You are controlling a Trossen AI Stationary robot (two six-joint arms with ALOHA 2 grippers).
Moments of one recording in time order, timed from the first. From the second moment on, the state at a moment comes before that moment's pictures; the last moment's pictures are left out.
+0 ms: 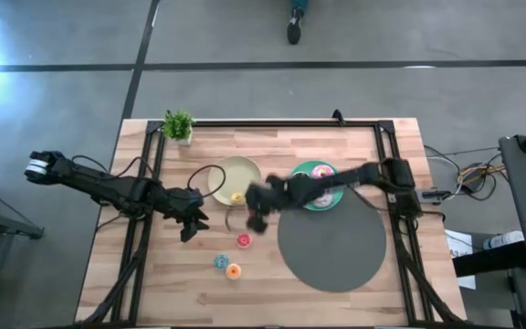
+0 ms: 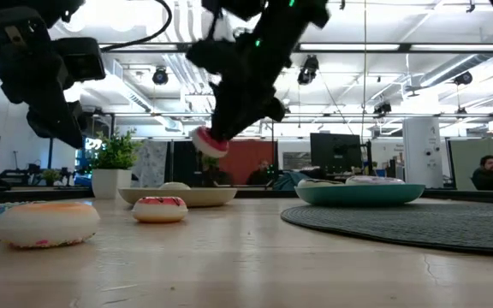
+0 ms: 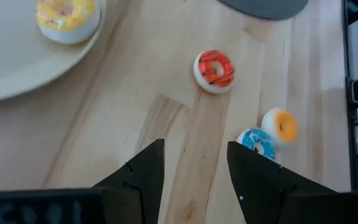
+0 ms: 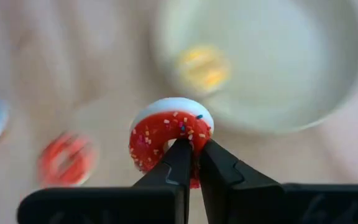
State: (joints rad) left arm -0.20 0.82 0.44 -0.38 0.04 -0.63; right arm 0.06 2.05 1.60 -0.56 0.21 0.46
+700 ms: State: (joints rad) left arm -0.20 0.79 0.49 -0.39 -0.07 -0.67; right arm -0.14 2.13 1.60 -0.50 0.08 0.44
